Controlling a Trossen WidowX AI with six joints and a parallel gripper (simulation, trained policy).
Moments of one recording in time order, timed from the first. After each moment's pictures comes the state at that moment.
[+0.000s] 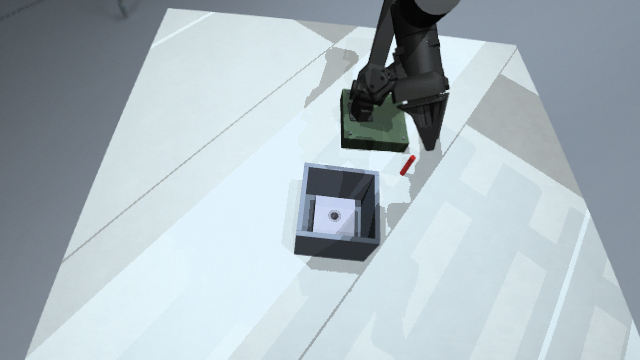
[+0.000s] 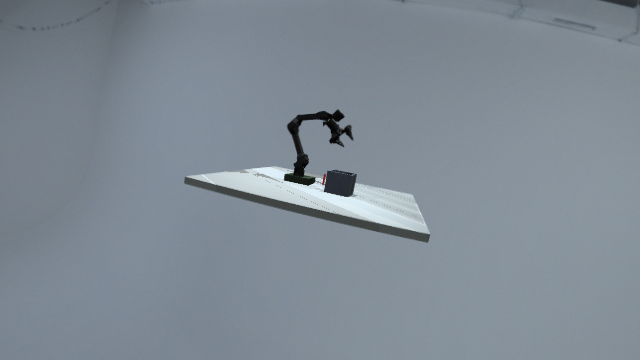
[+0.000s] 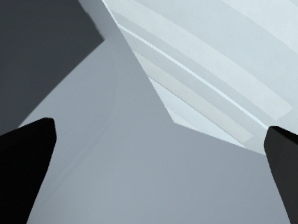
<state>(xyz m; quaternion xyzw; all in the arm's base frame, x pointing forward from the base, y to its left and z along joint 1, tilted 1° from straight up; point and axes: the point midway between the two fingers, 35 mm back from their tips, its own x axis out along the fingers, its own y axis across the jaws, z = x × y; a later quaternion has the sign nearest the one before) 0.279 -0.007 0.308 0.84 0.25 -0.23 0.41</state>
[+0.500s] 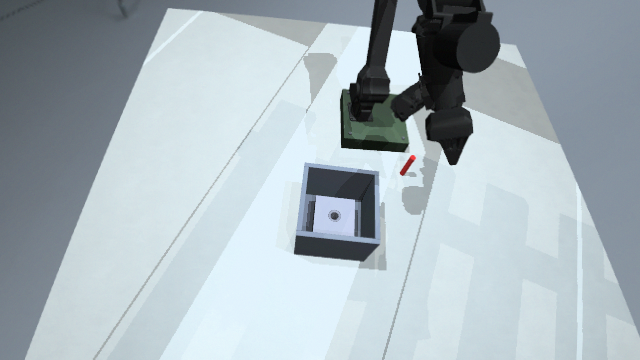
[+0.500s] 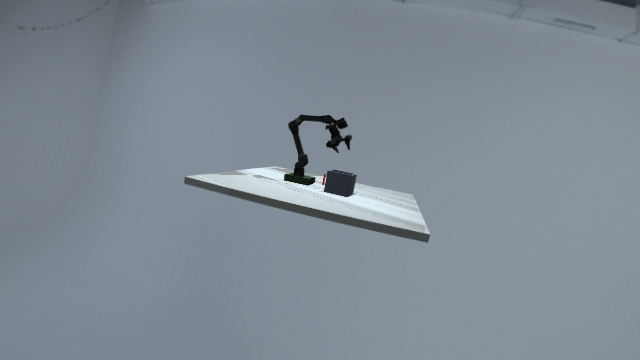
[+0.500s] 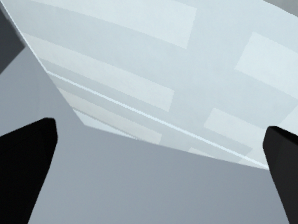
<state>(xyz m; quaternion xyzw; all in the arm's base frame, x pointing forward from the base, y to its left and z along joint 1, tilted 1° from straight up) 0.261 0.058 0.255 0.78 0.38 -0.29 0.40</state>
